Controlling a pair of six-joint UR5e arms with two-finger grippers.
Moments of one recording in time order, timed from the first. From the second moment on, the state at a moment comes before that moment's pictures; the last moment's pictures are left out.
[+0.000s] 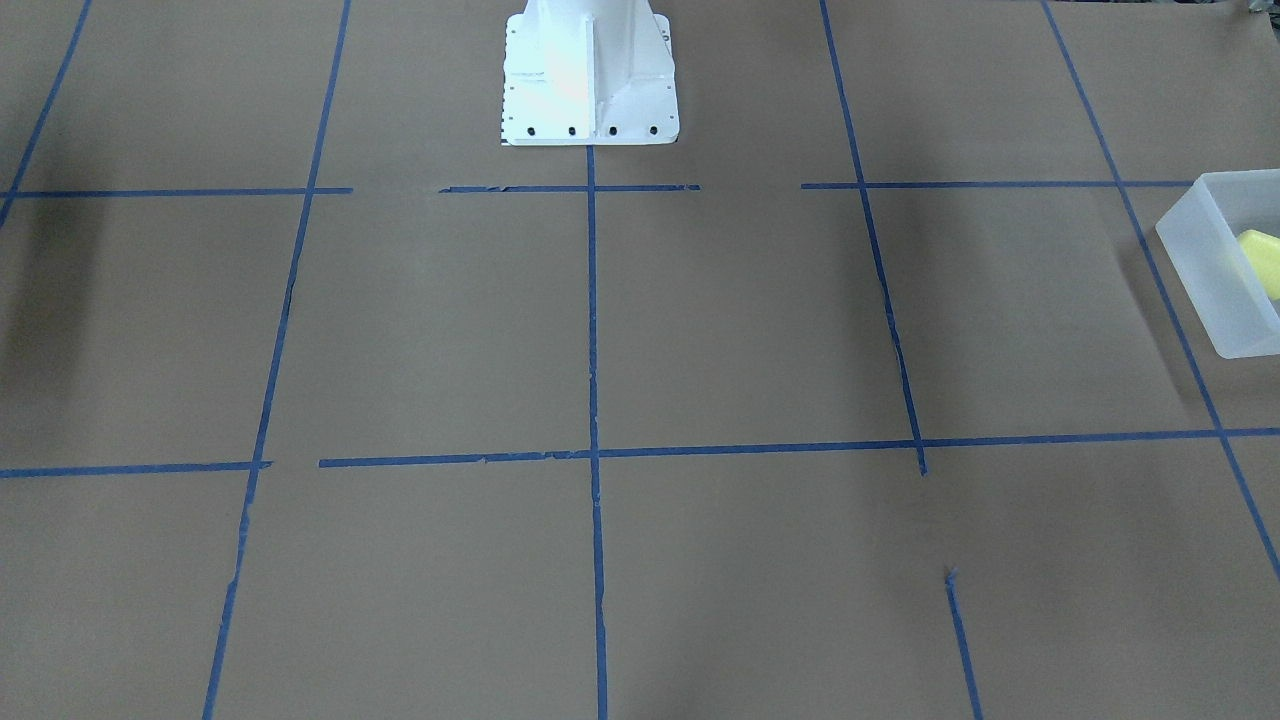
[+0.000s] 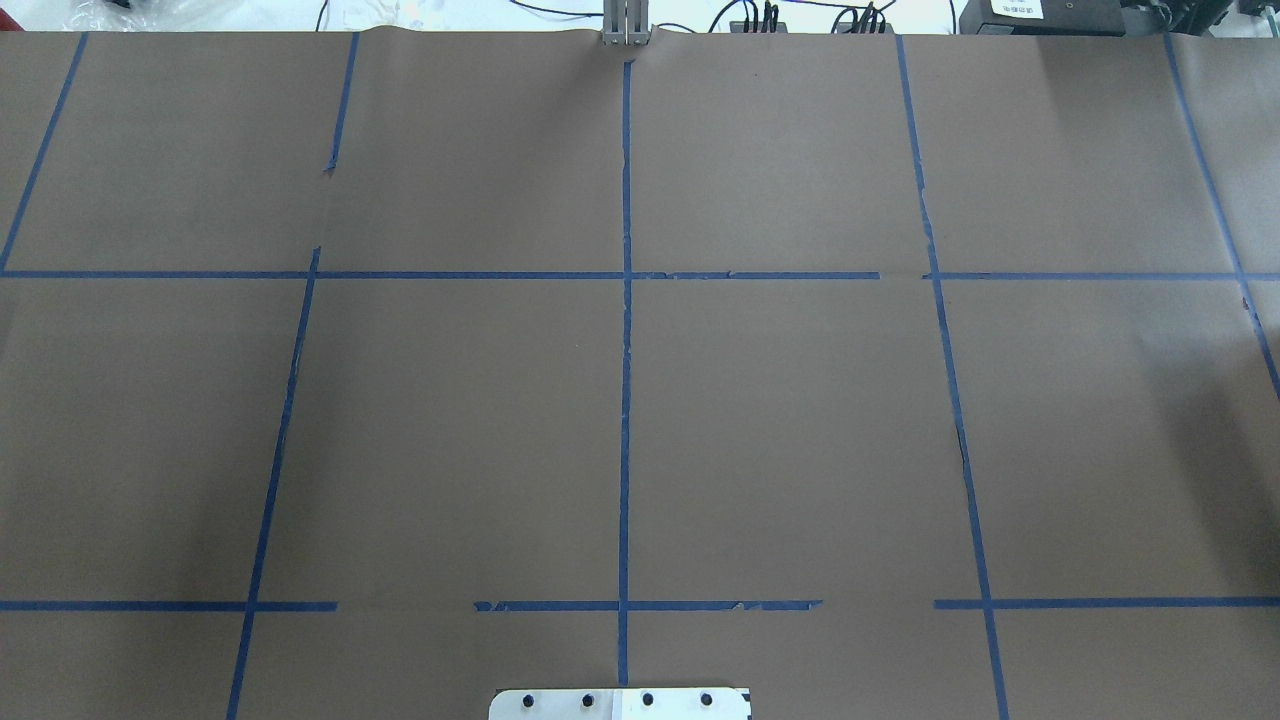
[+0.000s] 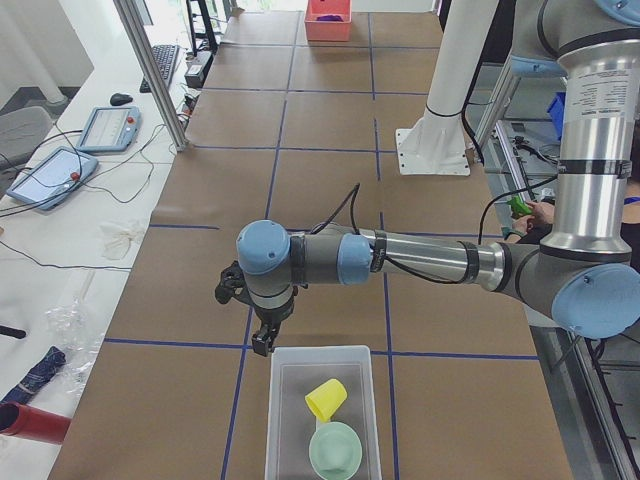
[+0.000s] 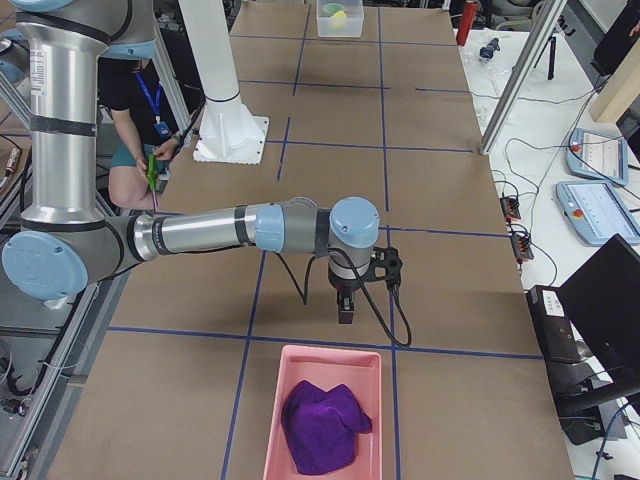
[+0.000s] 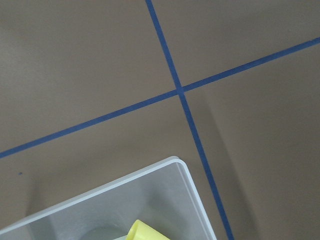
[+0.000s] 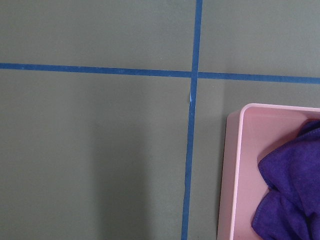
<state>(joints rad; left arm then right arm) -1.63 -1.54 -1.71 -1.44 -2.36 0.40 1.59 -1.67 1.84 -1.76 2.38 -0.07</state>
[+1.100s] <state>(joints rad) -1.63 -1.47 -1.67 -1.58 -2.37 0.29 1.59 -1.69 1.84 -1.75 2.38 -0.07</state>
